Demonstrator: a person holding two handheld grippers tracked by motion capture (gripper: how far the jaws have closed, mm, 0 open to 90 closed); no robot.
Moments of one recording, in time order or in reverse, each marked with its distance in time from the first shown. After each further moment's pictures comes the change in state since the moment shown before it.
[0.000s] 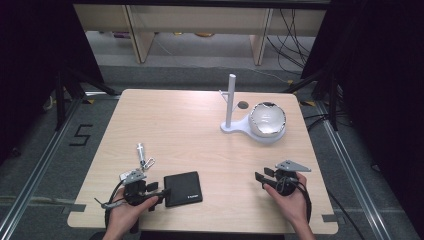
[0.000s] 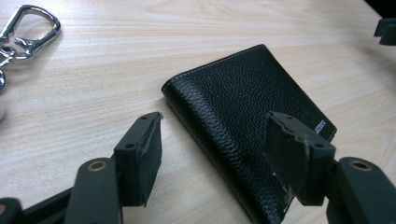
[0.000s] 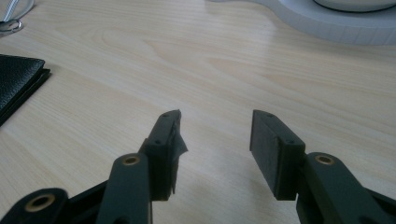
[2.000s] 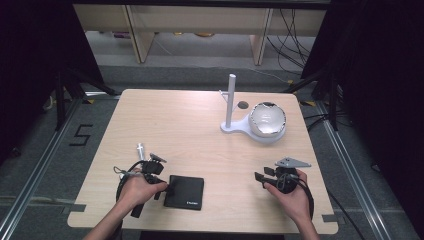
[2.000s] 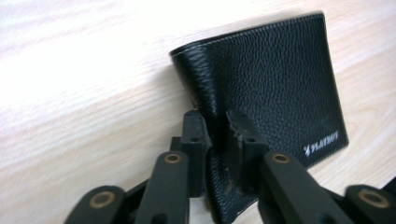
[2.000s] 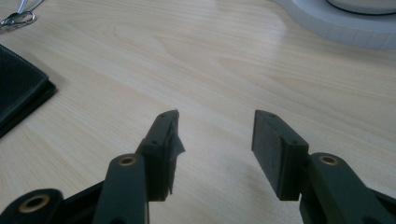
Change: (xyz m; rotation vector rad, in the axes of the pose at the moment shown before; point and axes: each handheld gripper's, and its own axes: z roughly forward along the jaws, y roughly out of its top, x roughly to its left) left arm -0.022 0.059 0.028 0.513 0.034 0.026; right arm 0.006 0.012 -0.007 0.071 0.032 0.016
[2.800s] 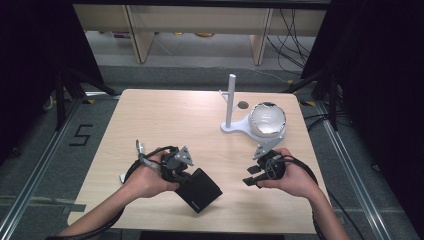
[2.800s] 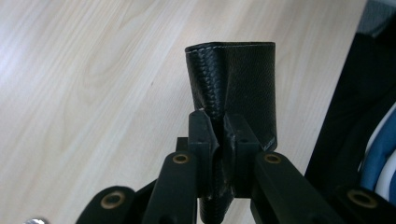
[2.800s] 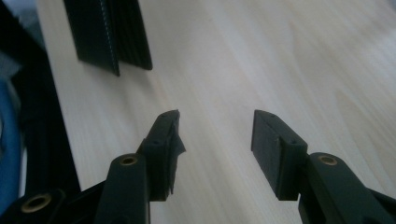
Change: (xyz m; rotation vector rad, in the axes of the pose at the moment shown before) left arm -0.094 0.040 -0.060 -0.046 0.025 0.788; right arm 0.041 0.081 -0.007 0.411 0.323 -0.505
